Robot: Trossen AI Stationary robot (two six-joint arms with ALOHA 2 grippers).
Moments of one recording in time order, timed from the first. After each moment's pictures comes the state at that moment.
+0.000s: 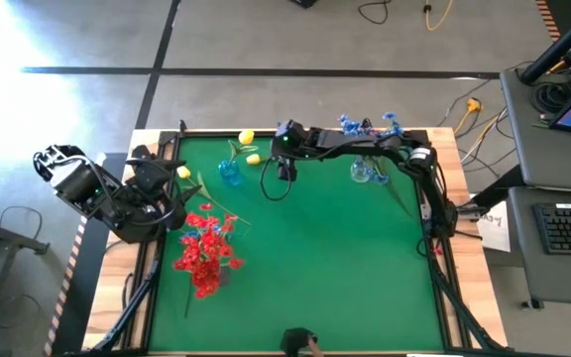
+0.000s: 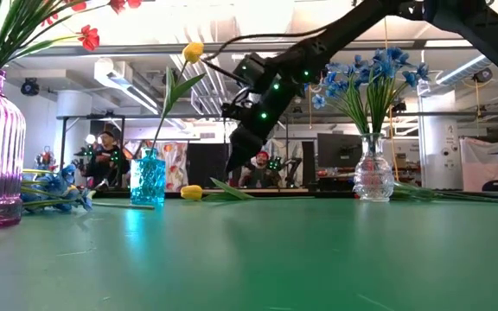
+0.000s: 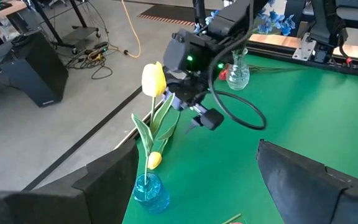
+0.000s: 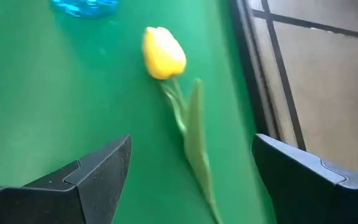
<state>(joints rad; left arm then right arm) -0.62 1.11 1.58 -1.56 -1.04 -0.90 -0.41 2.15 1.65 -0.31 0.08 -0.44</state>
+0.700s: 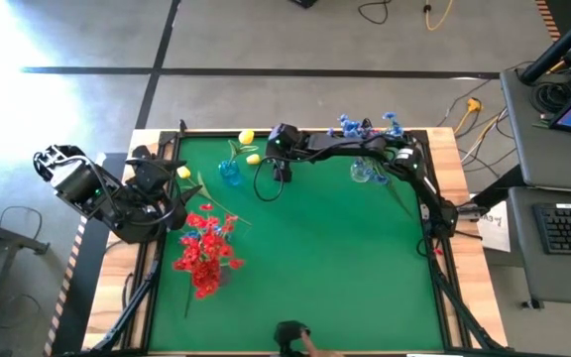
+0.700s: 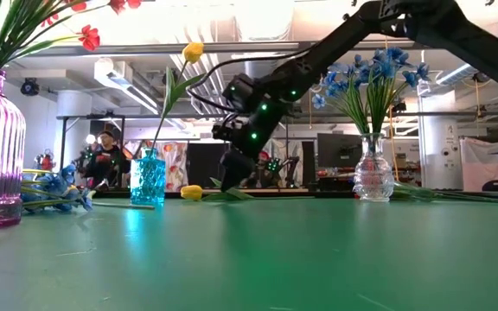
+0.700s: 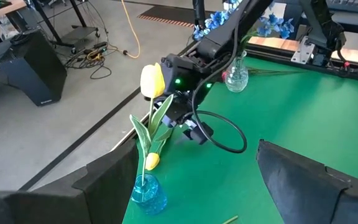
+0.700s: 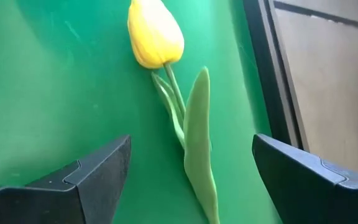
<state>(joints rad) -0.62 1.11 1.58 -1.54 -1.04 -0.90 -0.42 2.29 1.75 -0.31 0.12 -0.46</state>
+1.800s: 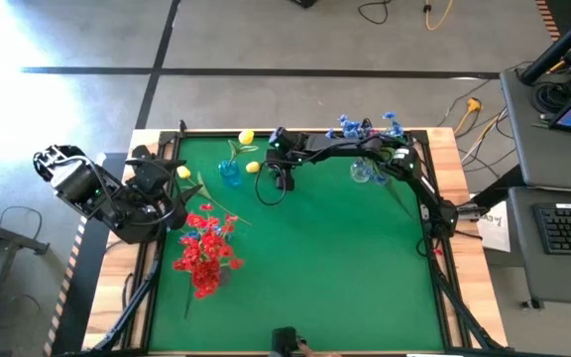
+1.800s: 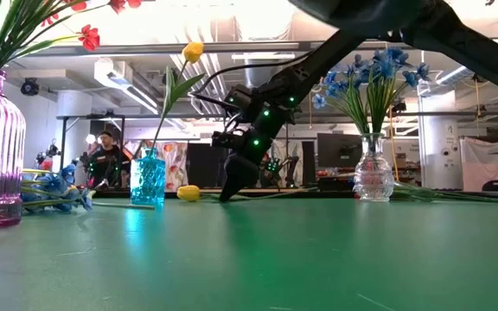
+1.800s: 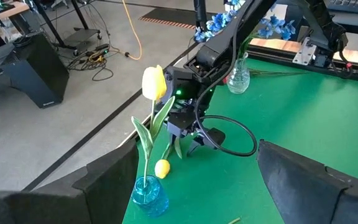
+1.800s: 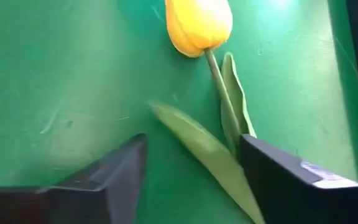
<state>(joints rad) -0.62 1.11 1.58 -1.54 -1.05 -0.90 -0.43 2.33 1.76 -0.39 -0.09 -0.48</state>
